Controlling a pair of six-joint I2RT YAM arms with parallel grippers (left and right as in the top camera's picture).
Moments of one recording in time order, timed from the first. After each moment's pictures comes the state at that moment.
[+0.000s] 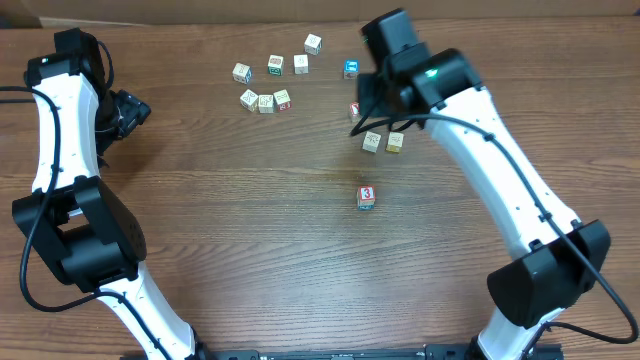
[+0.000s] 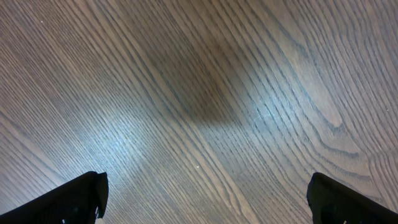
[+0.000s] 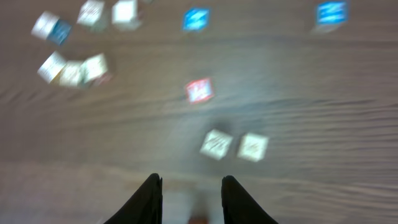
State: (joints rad) left arm 0.30 2.11 1.92 -1.25 -0.16 -0.70; right arm 0.44 1.88 1.90 -1.08 0.11 0.39
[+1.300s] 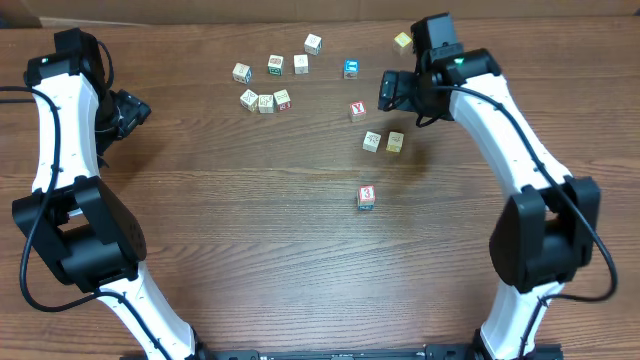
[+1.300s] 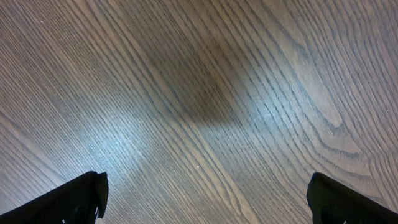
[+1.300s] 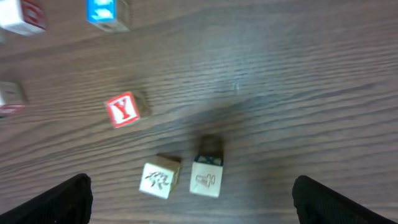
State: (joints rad) left arm 0.30 2.11 1.92 -1.25 -0.16 -0.70; right arm 0.24 2.02 1.76 -0.90 0.01 0.38
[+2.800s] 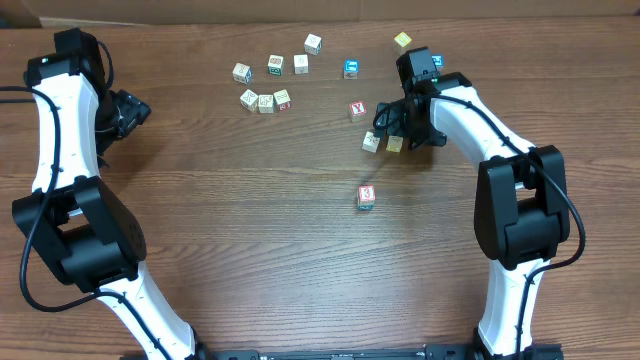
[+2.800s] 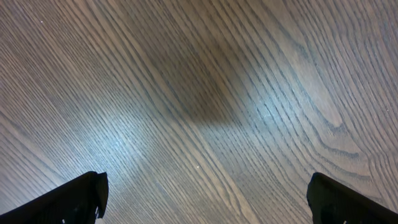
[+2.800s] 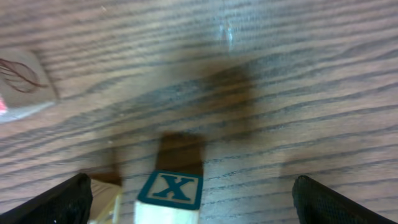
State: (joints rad) left arm 0.30 2.11 1.92 -1.25 -0.16 -0.70; right arm 0.24 2.17 1.63 -0.79 0.02 0.38
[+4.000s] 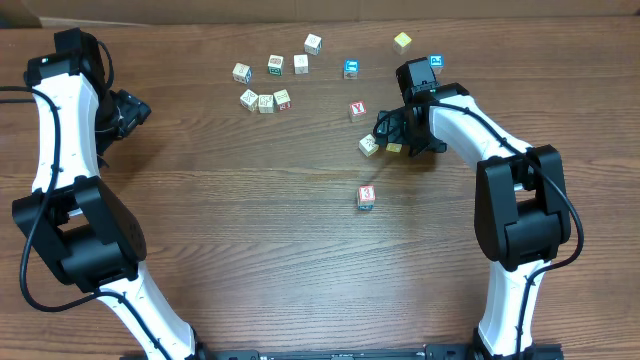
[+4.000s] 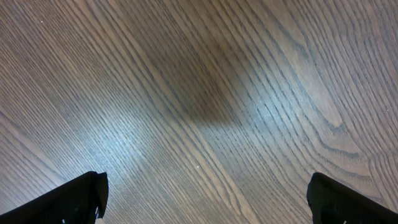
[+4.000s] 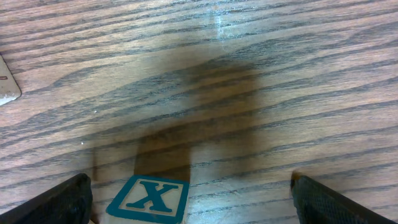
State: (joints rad) left arm 0.30 2.11 1.92 -1.25 -0.16 -0.70; right arm 0.24 2.16 1.56 -0.72 0.04 0.38
